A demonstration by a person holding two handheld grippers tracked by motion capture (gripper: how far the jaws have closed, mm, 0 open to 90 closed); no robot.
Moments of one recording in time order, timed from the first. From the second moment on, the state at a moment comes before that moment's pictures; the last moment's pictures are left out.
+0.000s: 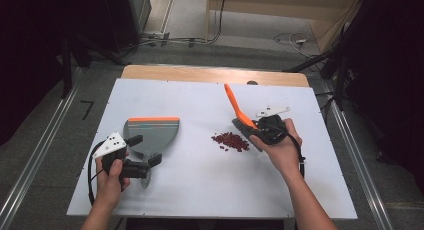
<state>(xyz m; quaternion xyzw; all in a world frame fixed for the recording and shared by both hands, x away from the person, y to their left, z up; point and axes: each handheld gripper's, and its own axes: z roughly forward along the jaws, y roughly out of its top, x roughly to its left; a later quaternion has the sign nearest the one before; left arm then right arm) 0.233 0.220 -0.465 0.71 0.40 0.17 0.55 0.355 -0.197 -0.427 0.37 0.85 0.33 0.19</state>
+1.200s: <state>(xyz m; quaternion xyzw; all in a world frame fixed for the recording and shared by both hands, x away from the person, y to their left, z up) 0.229 0.228 -0.463 0.69 0.41 0.20 0.55 0.293 -0.325 -0.441 0.45 0.77 0.43 0.15</state>
